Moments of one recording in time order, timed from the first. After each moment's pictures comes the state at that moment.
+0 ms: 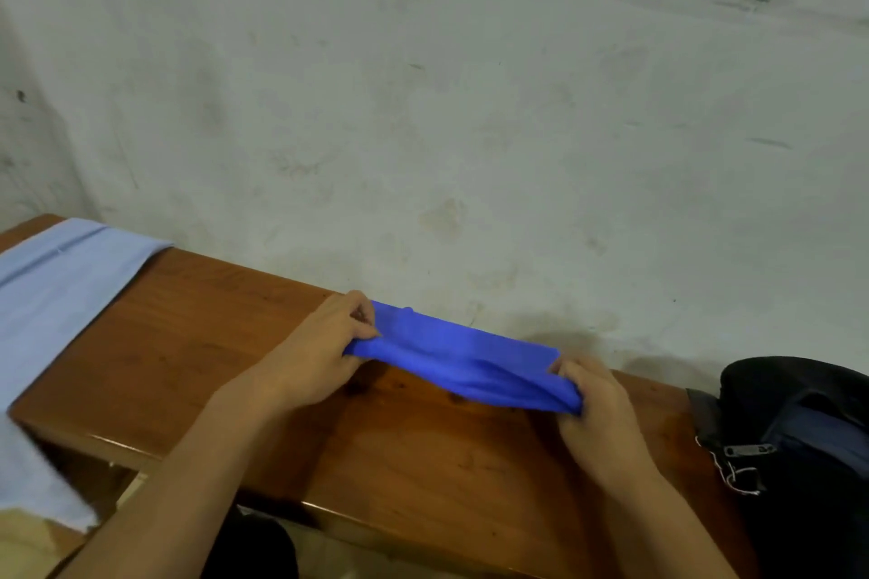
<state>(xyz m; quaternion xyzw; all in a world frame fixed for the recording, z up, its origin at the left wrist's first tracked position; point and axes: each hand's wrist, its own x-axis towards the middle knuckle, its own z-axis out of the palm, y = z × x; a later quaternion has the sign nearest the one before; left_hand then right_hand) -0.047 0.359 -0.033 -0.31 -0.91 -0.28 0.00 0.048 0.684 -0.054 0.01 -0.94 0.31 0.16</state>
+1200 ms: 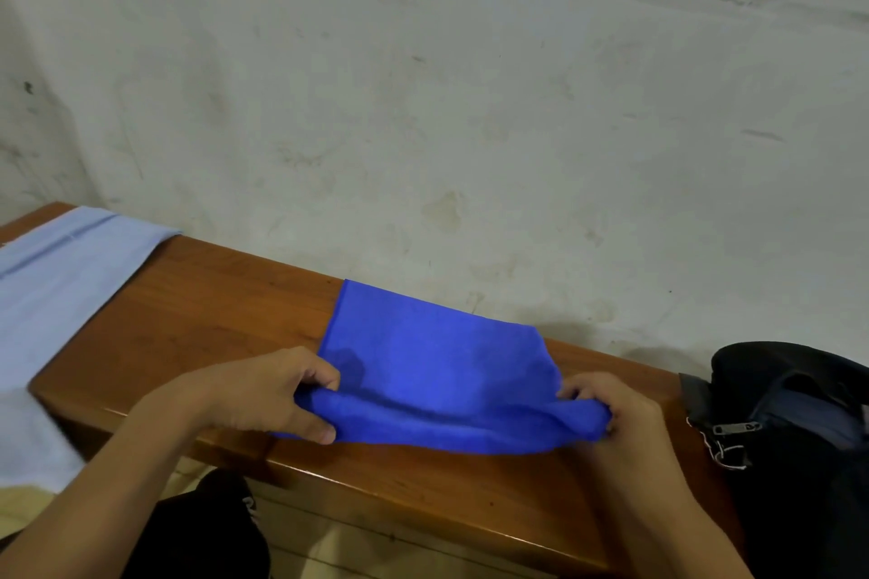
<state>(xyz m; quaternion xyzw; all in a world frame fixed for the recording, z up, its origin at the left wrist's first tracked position) -0.006 0.311 -0.020 -0.29 -0.86 -0.31 -0.28 0.092 0.690 -0.047 0.00 -0.92 0.35 0.17</state>
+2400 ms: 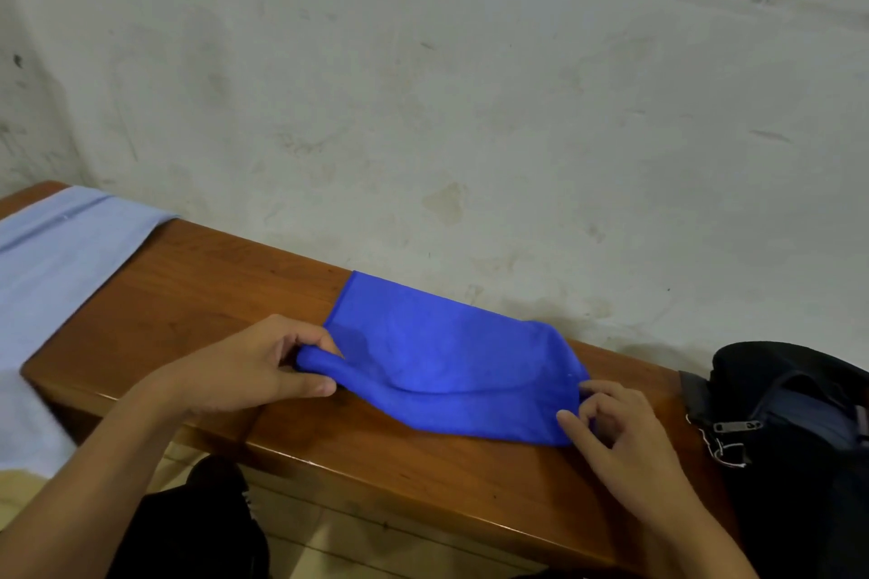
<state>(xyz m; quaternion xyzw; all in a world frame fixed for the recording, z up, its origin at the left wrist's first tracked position) -0.006 0.299 -0.026 -0.26 -0.79 -0.51 -0.22 0.104 0.695 -0.054 -0.08 -0.94 0.32 0.10</state>
